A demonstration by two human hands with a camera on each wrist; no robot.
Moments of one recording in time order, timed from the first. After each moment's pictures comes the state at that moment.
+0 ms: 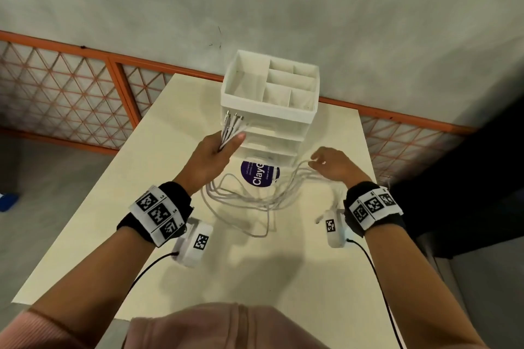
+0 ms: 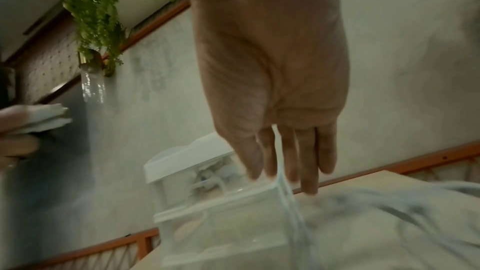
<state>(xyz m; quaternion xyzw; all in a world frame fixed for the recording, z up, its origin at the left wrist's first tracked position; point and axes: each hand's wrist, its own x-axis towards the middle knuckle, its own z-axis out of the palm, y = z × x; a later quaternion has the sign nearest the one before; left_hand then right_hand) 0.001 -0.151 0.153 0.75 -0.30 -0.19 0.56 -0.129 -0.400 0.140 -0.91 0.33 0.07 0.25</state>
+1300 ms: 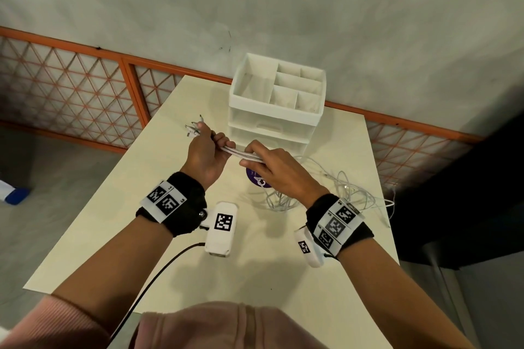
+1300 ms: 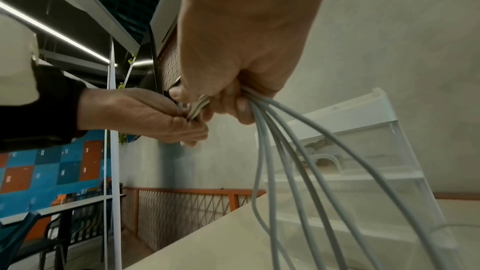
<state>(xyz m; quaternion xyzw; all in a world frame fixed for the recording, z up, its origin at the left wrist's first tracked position) 0.005 -0.162 0.164 0.36 0.12 -0.28 0.88 -0.103 -0.277 0.167 -0.96 0.02 -0.07 0.27</state>
